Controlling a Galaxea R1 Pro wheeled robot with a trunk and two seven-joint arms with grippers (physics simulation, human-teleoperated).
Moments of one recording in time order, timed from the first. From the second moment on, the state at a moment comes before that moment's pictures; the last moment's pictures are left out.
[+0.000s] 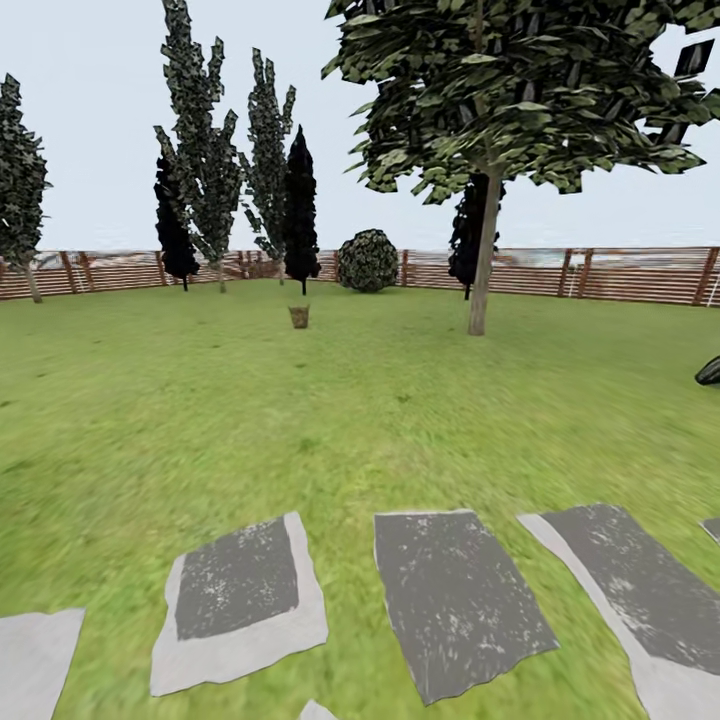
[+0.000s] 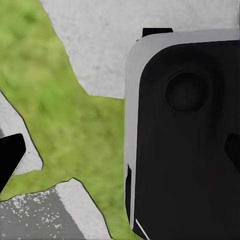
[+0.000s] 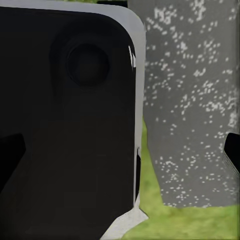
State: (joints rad) left arm 0.01 0.09 0.01 -0.06 0.00 0.00 -0.01; right arm -0.04 -0.09 0.00 0.06 0.00 0.01 0.11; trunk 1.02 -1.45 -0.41
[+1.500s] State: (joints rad) left arm 0.01 0.09 0.01 -0.06 0.00 0.00 -0.01; right arm -0.04 -0.09 0.00 0.06 0.00 0.01 0.11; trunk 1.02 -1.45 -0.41
